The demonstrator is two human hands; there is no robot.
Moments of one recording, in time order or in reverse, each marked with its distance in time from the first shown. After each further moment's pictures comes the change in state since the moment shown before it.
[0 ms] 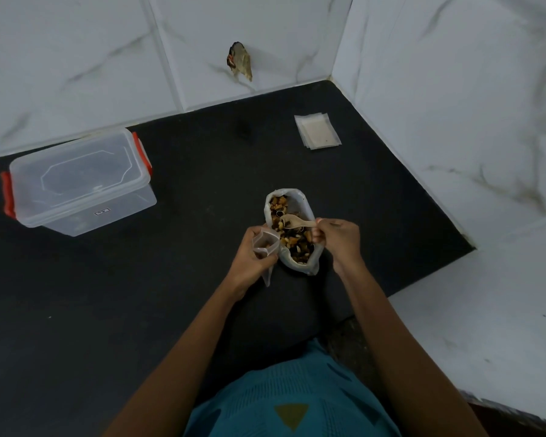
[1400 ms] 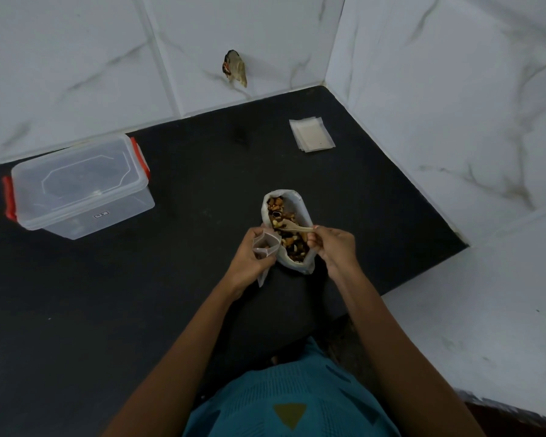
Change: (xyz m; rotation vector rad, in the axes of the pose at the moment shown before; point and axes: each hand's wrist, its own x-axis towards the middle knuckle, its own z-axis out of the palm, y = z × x) left_hand -0.007 0.008 0.004 0.058 -0.044 0.017; right_hand -0.011 0.005 -0.005 0.209 0.007 0.142
